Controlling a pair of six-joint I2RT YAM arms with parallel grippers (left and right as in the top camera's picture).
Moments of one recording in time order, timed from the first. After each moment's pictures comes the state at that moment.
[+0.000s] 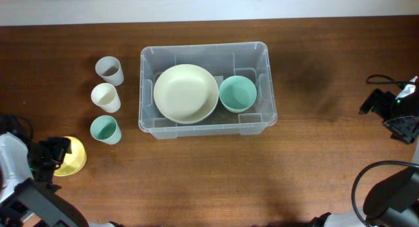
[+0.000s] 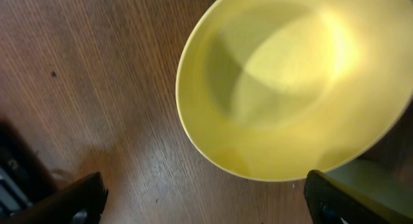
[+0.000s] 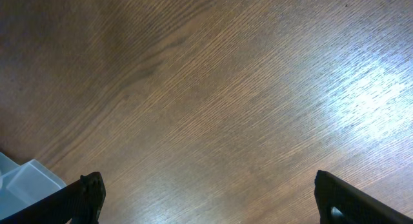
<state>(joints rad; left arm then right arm) 0.73 1.64 1.16 -1.12 0.01 -0.69 -0.58 1.70 1.55 -1.30 -0.08 0.17</state>
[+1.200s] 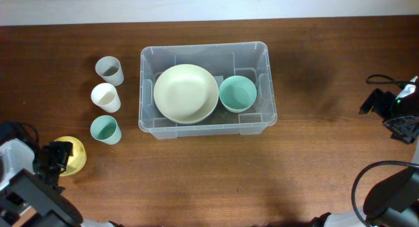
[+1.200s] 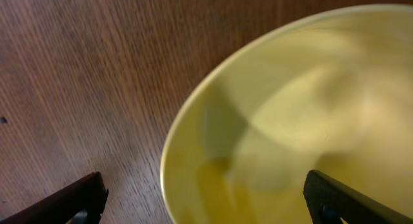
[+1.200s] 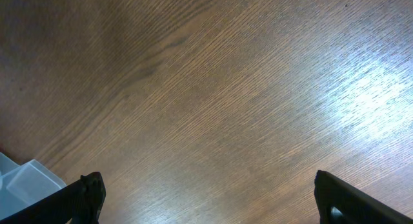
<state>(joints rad) 0.75 1.71 1.04 -0.90 0.00 -0.70 -0.58 1.70 1.55 -1.30 -0.08 0.17</state>
